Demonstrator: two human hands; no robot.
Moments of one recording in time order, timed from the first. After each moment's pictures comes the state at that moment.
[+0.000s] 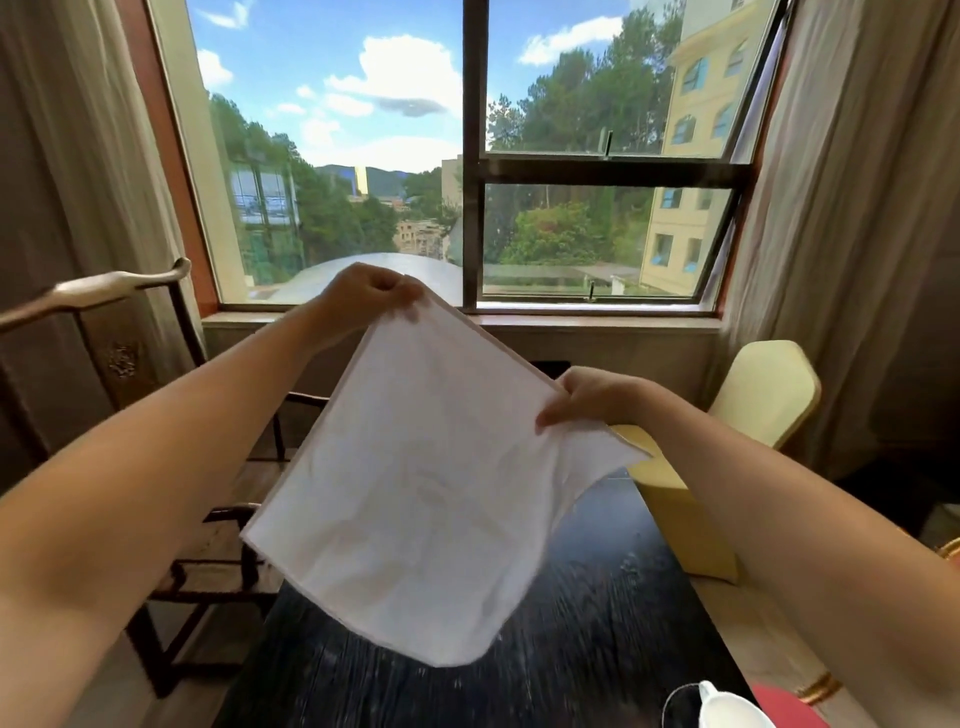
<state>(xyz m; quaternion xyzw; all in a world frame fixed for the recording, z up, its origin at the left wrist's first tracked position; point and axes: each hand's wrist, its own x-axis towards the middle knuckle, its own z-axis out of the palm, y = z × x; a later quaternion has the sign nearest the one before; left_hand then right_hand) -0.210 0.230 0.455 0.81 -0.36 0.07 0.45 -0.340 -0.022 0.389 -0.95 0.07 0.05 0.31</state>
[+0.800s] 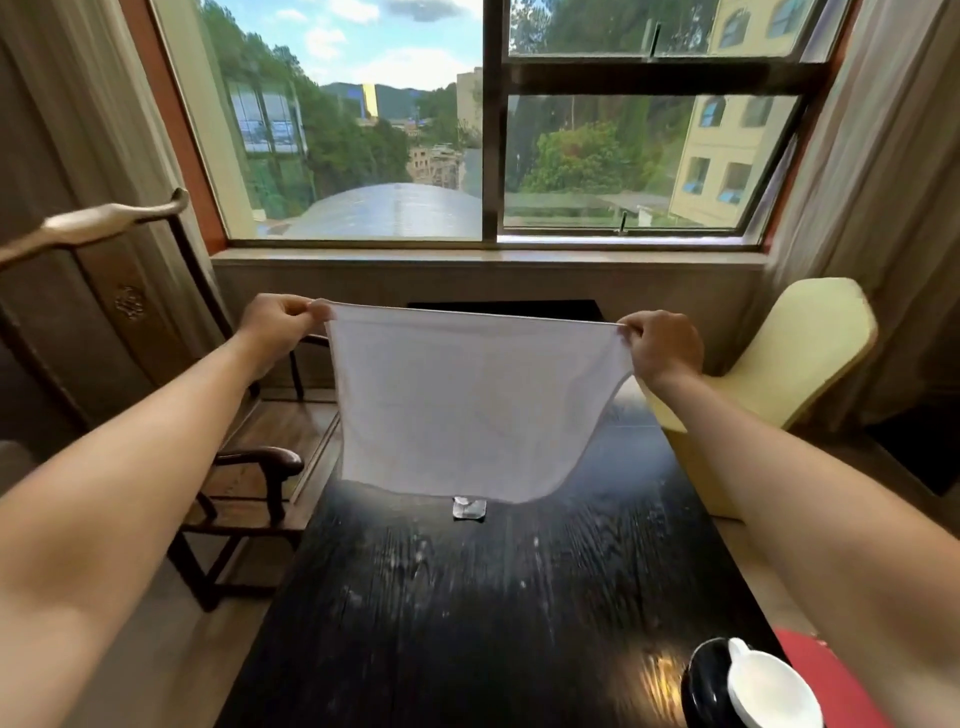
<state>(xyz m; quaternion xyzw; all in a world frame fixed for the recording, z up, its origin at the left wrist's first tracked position) -0.112 0.307 0.346 0.82 -0.16 0.04 0.55 -0.296 -0.067 0.326 -0.91 0.23 -0.33 0.13</state>
